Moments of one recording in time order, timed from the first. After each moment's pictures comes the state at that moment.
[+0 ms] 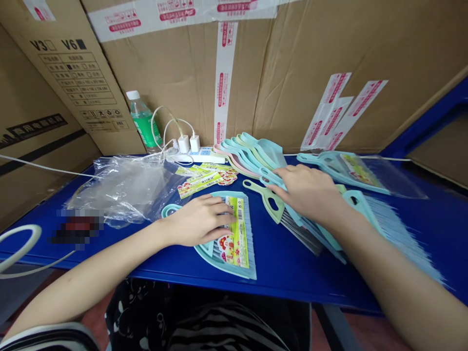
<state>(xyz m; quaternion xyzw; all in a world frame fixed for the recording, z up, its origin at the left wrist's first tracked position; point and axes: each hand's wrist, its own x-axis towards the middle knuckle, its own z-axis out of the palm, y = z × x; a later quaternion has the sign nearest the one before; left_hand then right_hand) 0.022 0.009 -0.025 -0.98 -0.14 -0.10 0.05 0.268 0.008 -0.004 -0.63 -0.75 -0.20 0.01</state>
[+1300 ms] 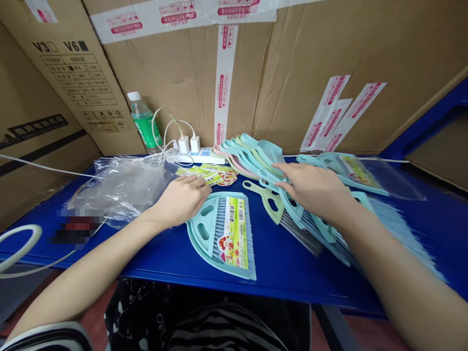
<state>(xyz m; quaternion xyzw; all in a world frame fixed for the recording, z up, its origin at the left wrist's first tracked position) 0.005 0.026 -0.008 -0.92 -0.33 -0.06 0.21 0.276 0.007 0.012 -0.62 -0.77 -0.15 0.02</state>
